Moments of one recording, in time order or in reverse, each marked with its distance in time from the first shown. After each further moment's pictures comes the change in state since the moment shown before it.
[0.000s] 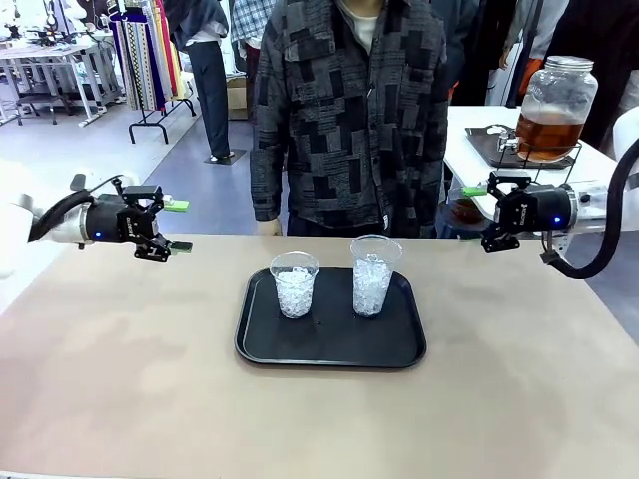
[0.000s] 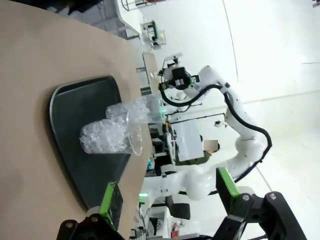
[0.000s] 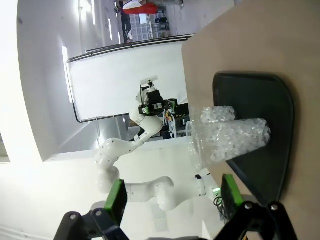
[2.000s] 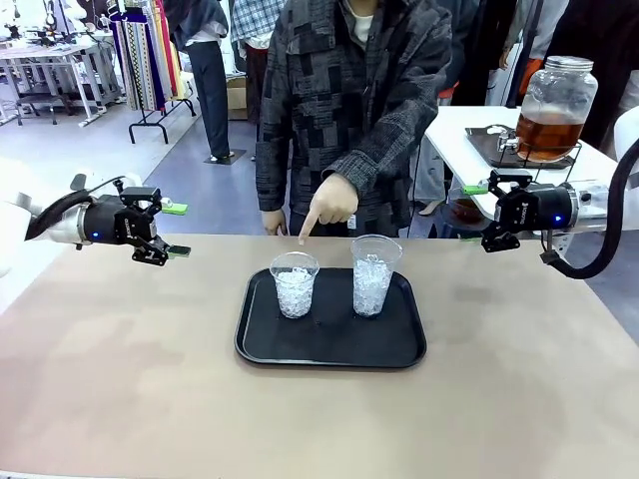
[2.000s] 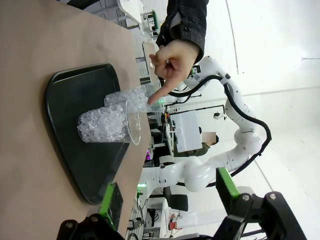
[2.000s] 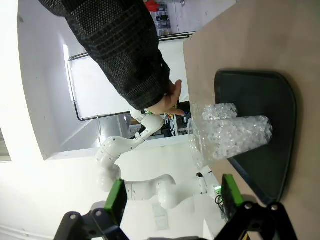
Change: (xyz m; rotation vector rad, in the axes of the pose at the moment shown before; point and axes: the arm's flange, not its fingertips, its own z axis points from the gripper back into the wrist) left arm -0.003 0.000 0.000 0.013 0.044 0.014; right arm -0.001 0.000 0.000 0.003 0.008 -0.003
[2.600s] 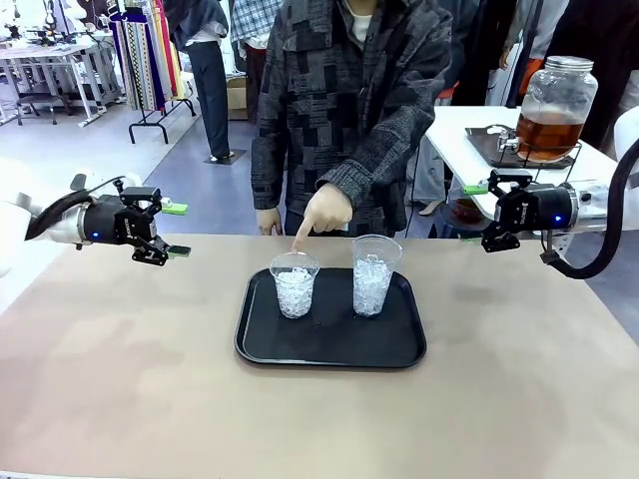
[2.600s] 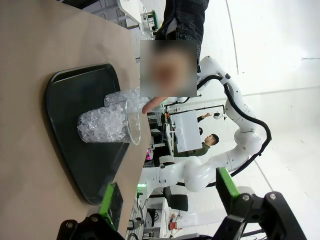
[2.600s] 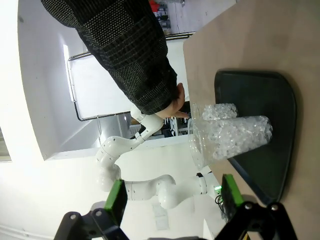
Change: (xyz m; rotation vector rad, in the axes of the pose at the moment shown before) left arm 0.000 0.000 0.000 0.000 0.000 0.000; right arm 0.000 0.000 0.000 0.000 0.000 0.000
